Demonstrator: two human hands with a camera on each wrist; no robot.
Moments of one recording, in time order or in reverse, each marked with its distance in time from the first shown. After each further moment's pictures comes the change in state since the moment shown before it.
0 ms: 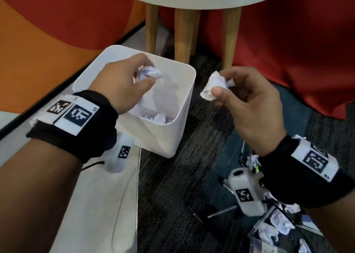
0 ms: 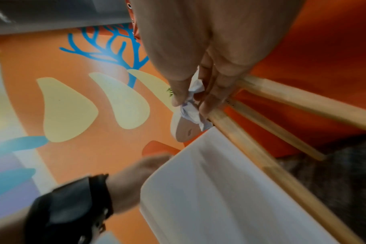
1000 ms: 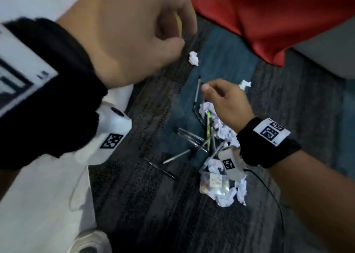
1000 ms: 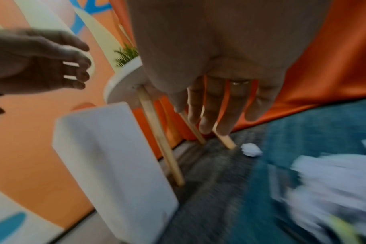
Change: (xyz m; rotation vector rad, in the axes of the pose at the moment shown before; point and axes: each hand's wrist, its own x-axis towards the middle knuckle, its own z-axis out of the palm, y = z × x) left_hand -0.057 0.122 0.045 -0.229 -0.185 0.401; right_hand -0.093 0.099 -0.094 -0.546 -0.075 0.431
